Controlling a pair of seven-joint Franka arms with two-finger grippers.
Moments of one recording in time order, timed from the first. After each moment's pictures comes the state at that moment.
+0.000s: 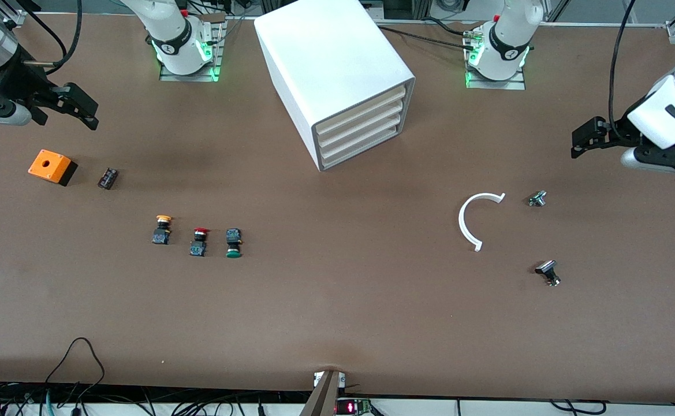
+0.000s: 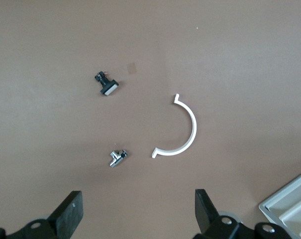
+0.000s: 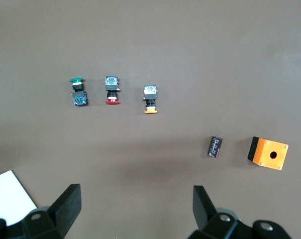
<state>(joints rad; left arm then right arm) 0.04 -0.04 -0.09 -1.72 -0.01 1.72 0.07 -0.01 -0.14 0.13 -1.75 -0.03 1.66 0.19</state>
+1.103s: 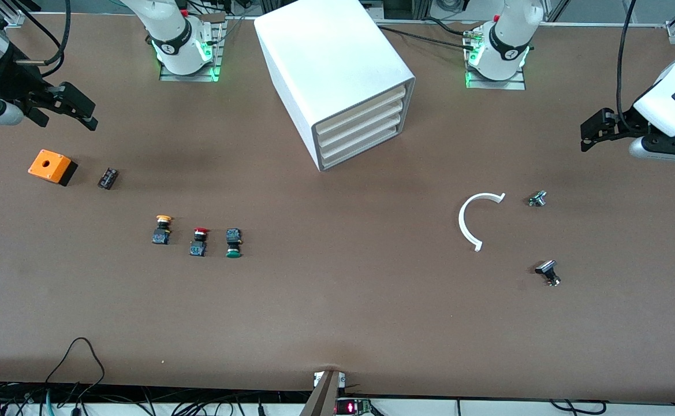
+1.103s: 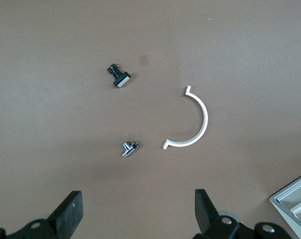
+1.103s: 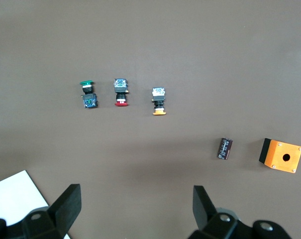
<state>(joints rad) 0.02 -0.03 -0.07 -1.67 0.04 1.64 0.07 -0.01 -0.14 0.09 -1.75 0.02 1.68 0.17</state>
